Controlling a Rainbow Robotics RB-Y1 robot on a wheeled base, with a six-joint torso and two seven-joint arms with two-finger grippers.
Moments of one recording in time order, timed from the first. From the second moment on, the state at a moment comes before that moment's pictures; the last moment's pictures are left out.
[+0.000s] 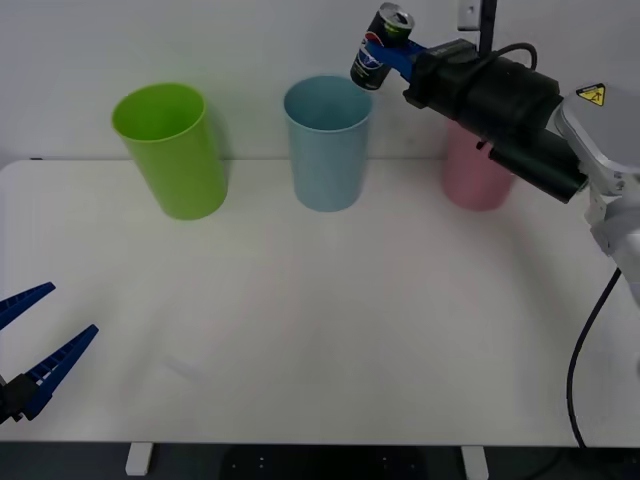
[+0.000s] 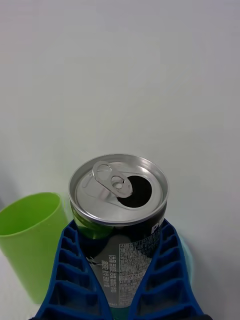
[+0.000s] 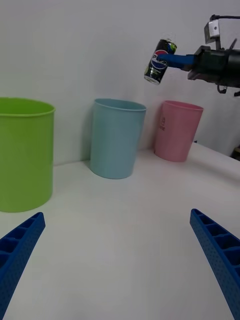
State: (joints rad) right arm -0.82 -0.49 0.20 -1.16 1.23 -0.53 -0.45; left arm 0.35 0.40 0.52 -1.66 -0.96 -1.22 0.00
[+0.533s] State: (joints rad) right arm -1.04 -0.35 0.20 -0.83 1.35 -0.49 -0.40; left arm 0.35 0.40 0.52 -1.66 -0.96 -1.22 0.00
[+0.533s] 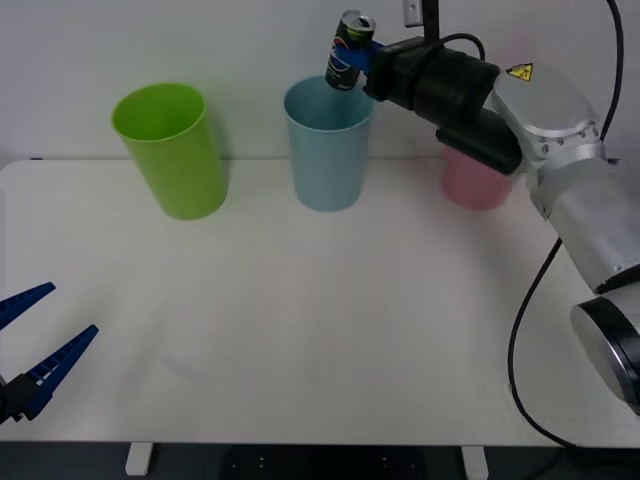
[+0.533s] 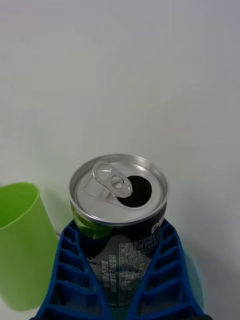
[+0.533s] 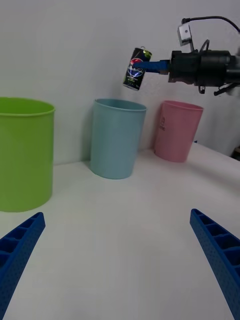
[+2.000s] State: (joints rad) right arm -1.08 -0.31 0.21 -0.74 1.32 -0.47 -0.31; left arm 0.35 0.40 0.52 -1.66 -0.96 -1.22 0.00
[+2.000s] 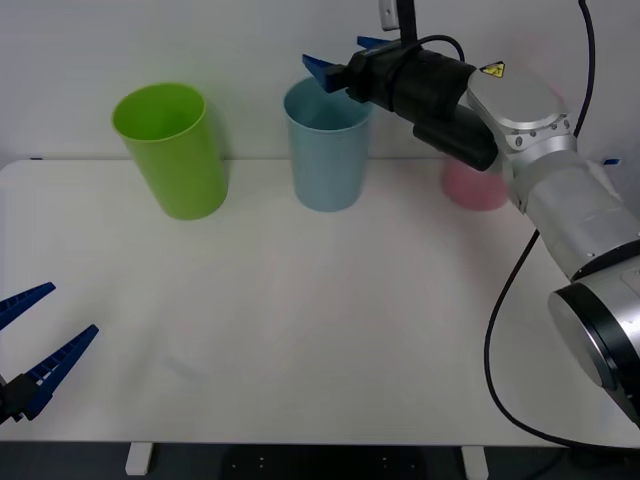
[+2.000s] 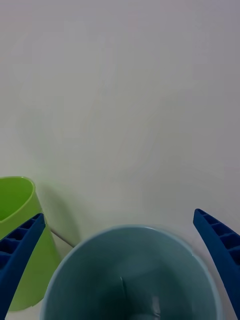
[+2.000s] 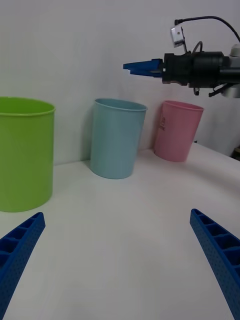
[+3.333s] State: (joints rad) right arm -0.47 -0.65 0.10 -1.37 1.14 -0.64 -0.21; left arm 0.35 0.40 0.52 -1.66 -0.96 -1.22 0.00
